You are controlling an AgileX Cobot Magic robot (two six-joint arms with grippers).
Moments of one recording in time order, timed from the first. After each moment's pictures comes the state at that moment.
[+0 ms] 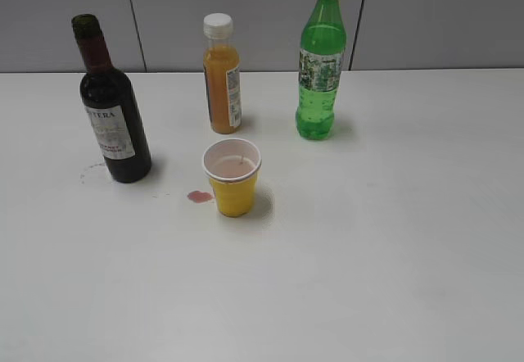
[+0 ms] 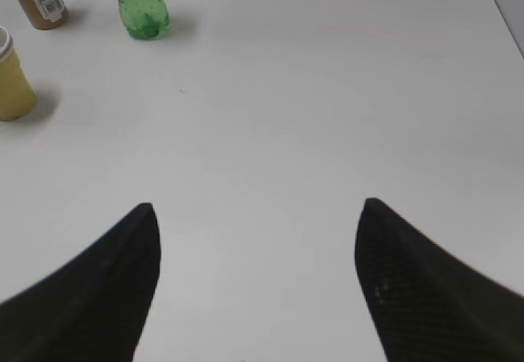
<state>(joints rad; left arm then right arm) -0.12 0.00 -0.47 -0.10 1.09 0.13 0.06 0.00 -0.49 0.08 1.05 -0.04</state>
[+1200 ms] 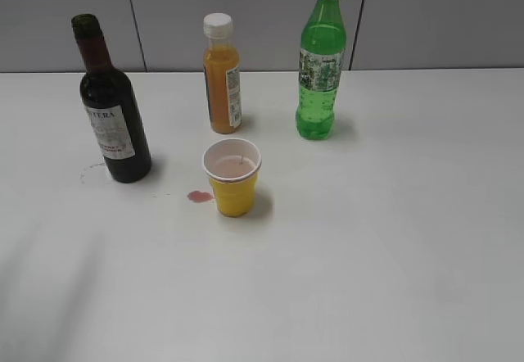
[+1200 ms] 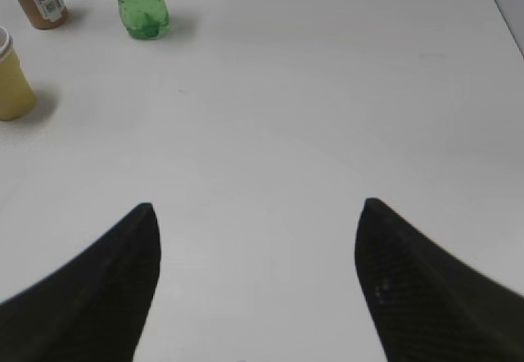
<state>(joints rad) -0.12 0.80 -0.47 -0.10 -0.20 0.16 0.06 0.00 -0.49 0.08 1.05 -0.04</state>
